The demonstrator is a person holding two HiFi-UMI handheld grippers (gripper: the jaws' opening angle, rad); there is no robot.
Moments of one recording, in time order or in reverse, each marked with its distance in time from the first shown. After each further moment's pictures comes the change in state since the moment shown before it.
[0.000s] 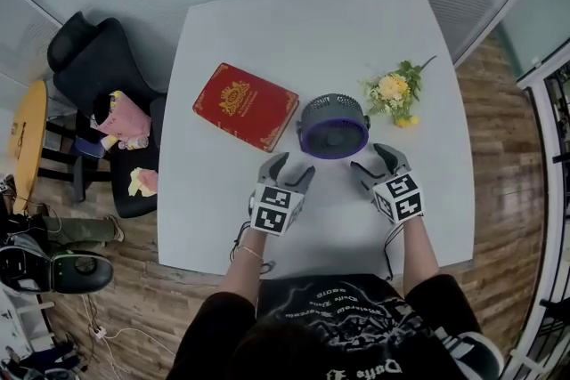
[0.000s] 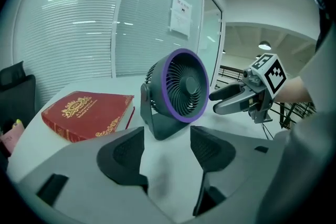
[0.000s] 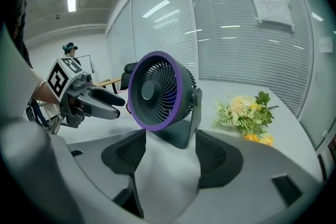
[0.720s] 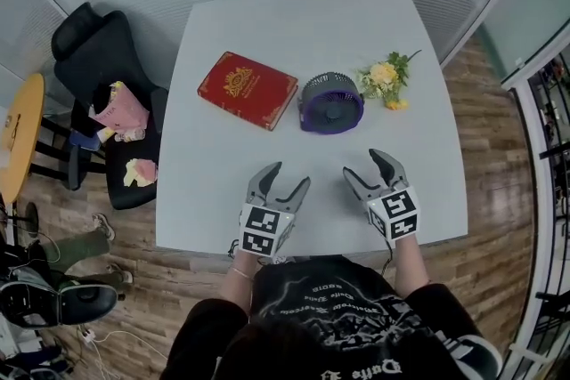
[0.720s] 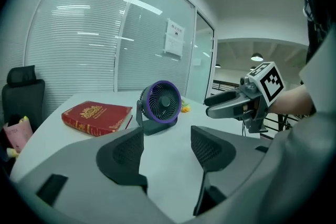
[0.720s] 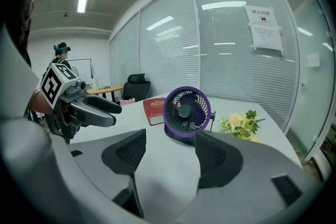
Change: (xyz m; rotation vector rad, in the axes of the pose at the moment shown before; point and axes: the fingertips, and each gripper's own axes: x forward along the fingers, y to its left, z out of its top) left arm -0.125 -0.052 -0.015 -0.006 -0.169 -0.026; right arm -0.093 0.099 0.020 -0.035 -0.136 -0.082
